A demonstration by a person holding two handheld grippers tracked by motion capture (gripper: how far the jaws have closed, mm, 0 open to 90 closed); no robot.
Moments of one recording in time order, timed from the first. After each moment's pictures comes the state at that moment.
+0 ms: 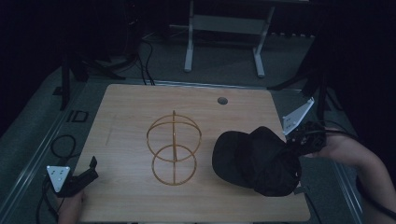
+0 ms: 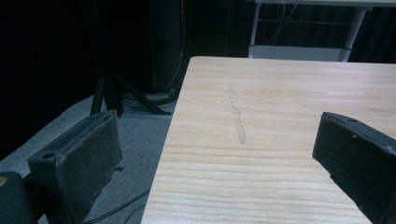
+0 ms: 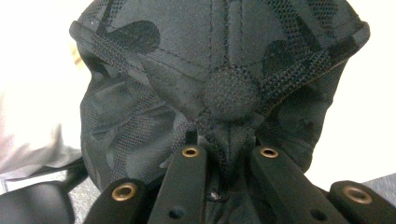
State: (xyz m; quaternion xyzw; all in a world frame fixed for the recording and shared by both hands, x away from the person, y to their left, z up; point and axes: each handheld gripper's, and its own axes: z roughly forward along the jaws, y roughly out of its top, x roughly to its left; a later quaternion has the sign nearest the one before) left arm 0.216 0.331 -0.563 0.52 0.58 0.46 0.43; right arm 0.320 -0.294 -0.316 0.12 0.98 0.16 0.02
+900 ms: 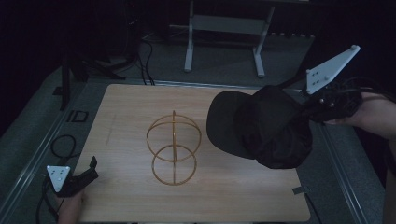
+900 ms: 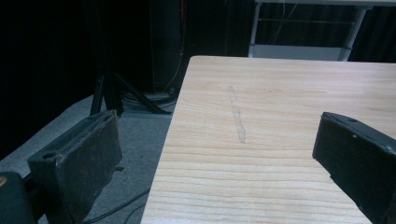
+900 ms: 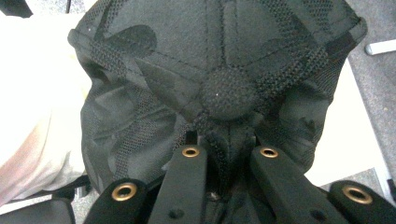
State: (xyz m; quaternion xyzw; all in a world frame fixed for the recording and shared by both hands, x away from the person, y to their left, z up) left arm 0.216 0.331 -0.563 0.52 0.58 0.46 0.43; right arm 0.311 -0.277 -0.183 0.09 0.97 0.22 0.10
